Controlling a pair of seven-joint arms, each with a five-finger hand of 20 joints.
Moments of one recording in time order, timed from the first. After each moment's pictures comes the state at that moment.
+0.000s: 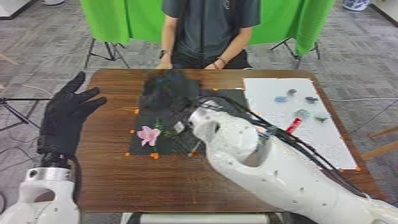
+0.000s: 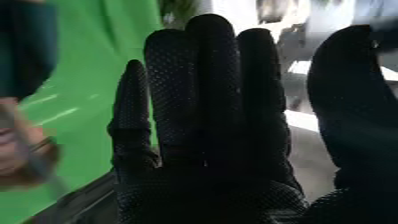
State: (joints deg) left arm 125.1 -55.4 -96.8 -127.0 46.4 16.6 18.3; right arm -58.1 -65.9 35.1 -106.0 -130.6 1.3 18.2
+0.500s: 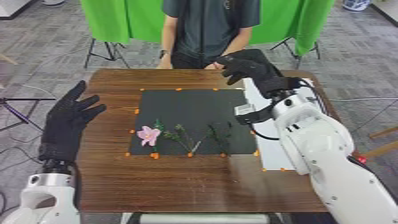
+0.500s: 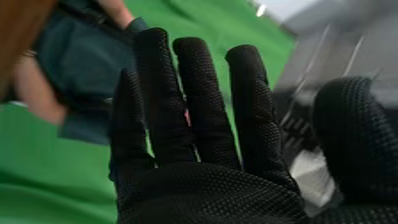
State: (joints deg) left arm 126.5 -54.5 -95.5 -126.0 44.5 18.1 20.1; right arm -84.3 -59.4 70.8 -120.4 -89.4 5.2 18.9
